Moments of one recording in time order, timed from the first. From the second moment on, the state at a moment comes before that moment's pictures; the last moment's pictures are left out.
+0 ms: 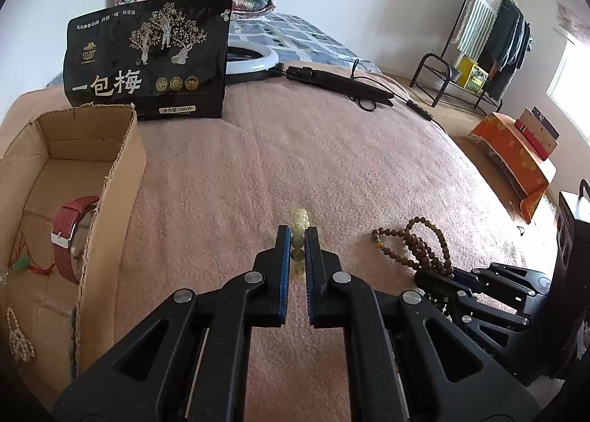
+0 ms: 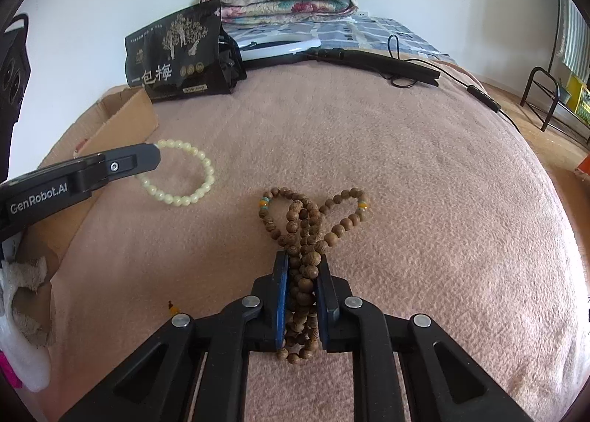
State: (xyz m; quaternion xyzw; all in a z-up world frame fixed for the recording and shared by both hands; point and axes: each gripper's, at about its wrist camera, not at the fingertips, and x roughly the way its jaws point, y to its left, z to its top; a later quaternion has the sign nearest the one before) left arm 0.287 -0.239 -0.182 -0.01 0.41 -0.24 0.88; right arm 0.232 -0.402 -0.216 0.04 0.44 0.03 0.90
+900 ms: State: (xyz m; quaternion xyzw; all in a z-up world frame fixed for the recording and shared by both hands) left arm 0.208 -0.166 -0.087 -0.03 0.35 -0.24 0.91; right arm 0.176 -0.385 -0.093 0.02 0.37 0.05 0.93
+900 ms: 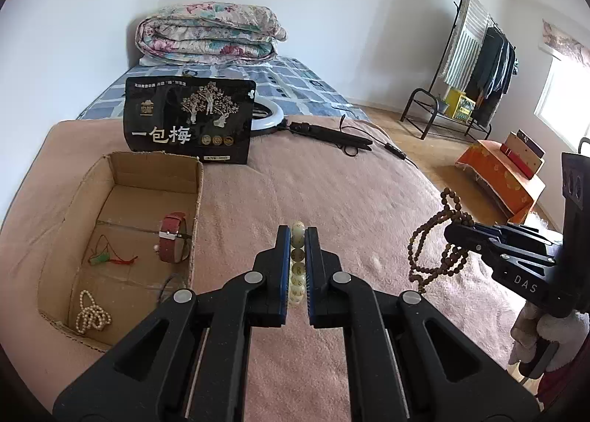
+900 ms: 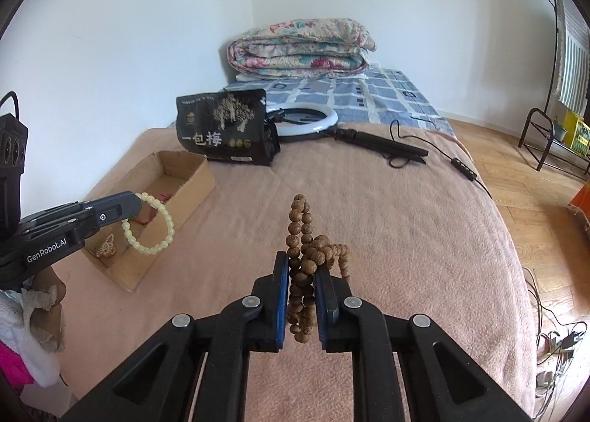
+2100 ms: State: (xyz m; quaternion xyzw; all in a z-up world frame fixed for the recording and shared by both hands) left arm 0.223 0.019 -0.087 -0.07 0.35 -0.13 0.93; right arm 0.250 -0.189 -0.061 -0.01 0.36 0.21 0.91
